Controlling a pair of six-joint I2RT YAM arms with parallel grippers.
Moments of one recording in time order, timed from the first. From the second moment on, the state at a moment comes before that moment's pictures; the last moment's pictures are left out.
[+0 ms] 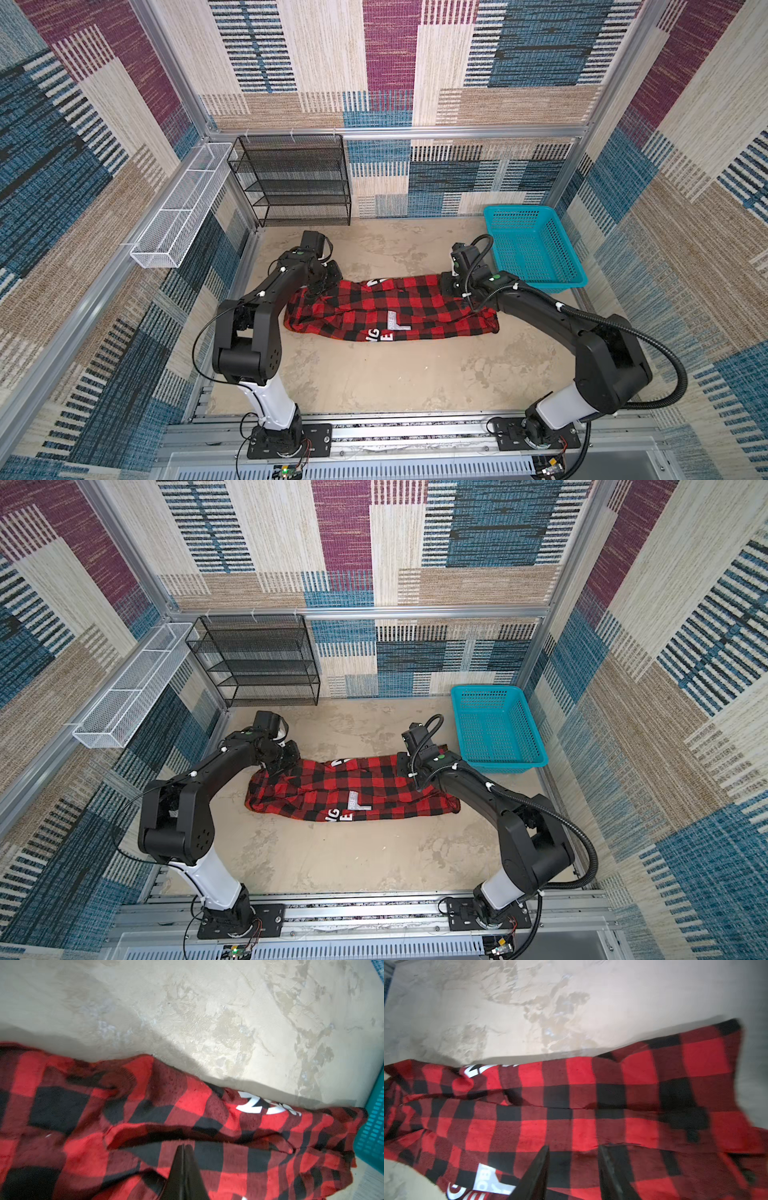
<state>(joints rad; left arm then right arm) -0.13 1.80 1.30 -0.64 0.19 -0.58 0.50 1.57 1.05 -0.35 0.02 0.51</state>
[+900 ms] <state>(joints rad) 0.04 1.84 1.28 -0.55 0.04 -0.63 0.51 1.64 0.95 -0.25 0.02 0.66</state>
